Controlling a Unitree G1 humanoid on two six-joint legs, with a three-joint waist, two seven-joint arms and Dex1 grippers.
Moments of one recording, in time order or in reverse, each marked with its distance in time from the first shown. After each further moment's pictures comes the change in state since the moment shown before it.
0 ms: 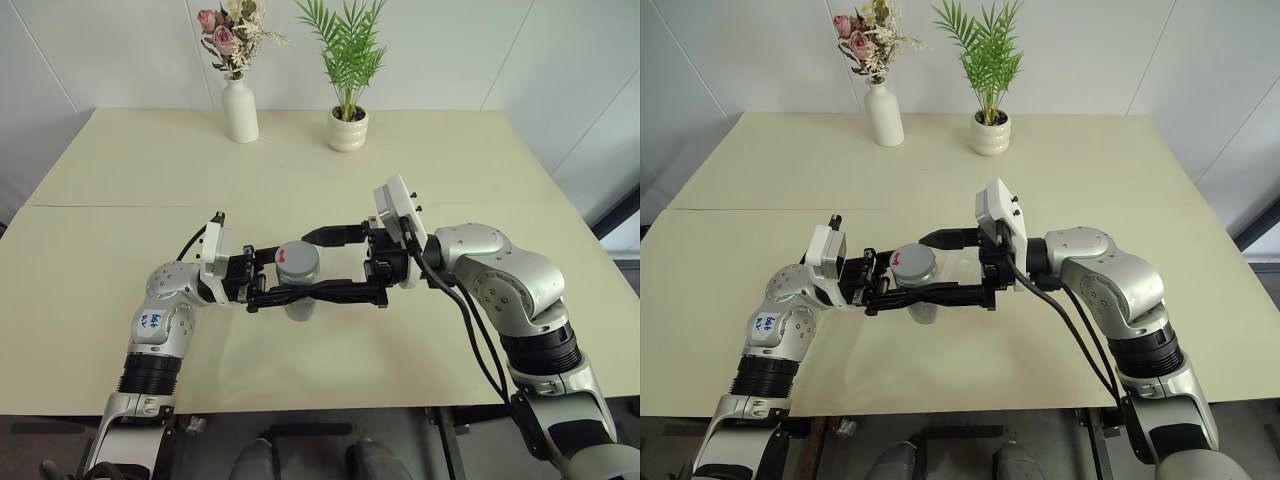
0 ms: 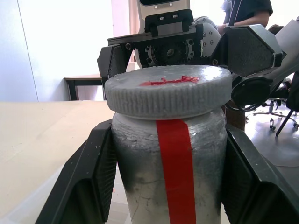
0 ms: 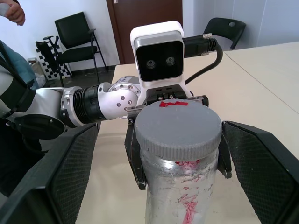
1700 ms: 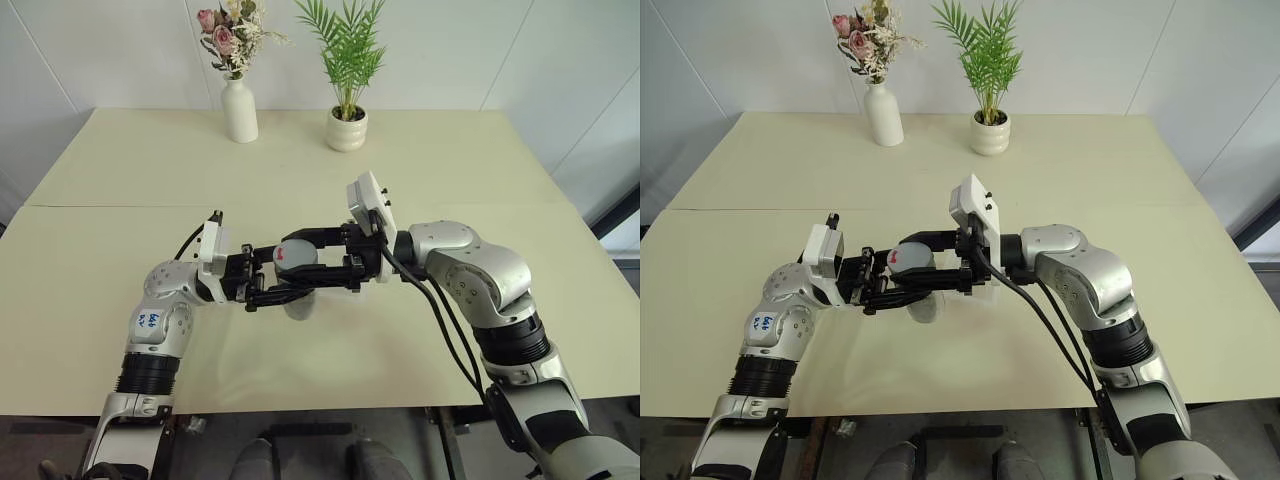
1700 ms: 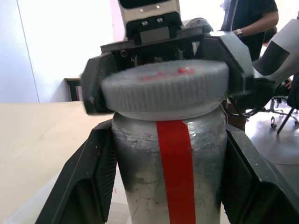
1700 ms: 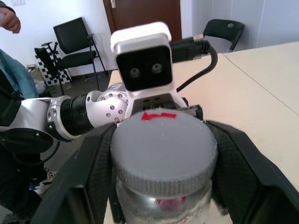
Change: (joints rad) left arm 0.006 0.018 -0.009 -0.009 0.003 -0.002 -0.011; right arm -0.086 0.138 -0.005 0.085 -0.038 -0.003 -0.032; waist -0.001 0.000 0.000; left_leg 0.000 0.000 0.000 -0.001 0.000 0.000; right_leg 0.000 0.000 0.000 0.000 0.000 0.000
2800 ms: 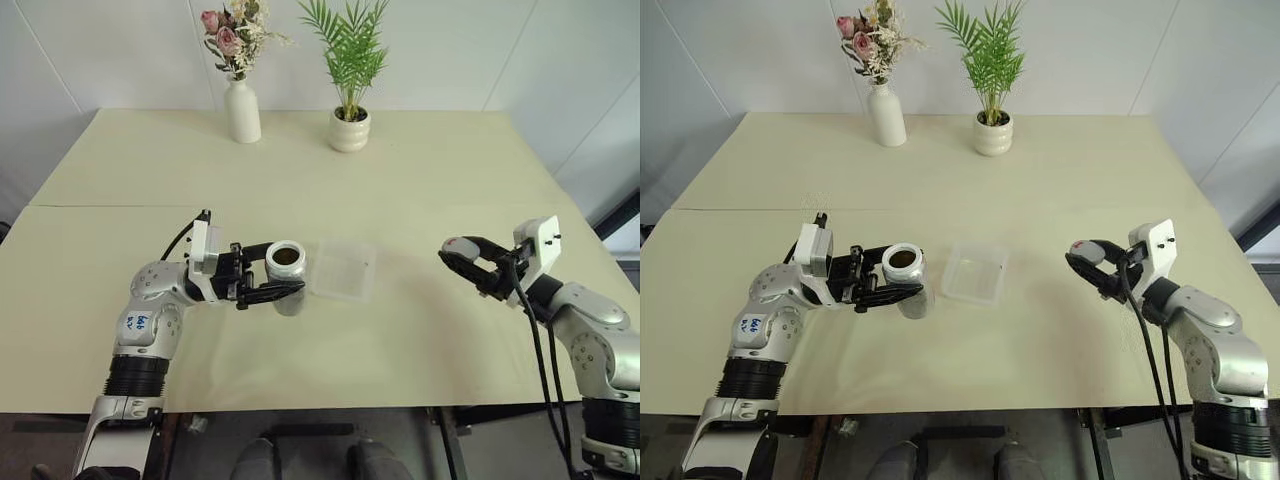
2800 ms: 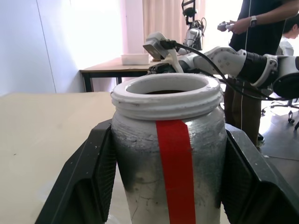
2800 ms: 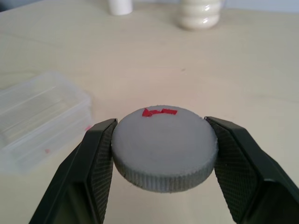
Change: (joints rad) left arm -0.006 0.021 0.033 0.013 0.001 -0.014 0.041; right arm 0.575 -0.213 -0.454 0.073 -0.173 -0.292 -0.326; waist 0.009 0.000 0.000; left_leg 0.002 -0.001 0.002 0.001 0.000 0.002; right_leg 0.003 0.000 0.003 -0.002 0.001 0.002
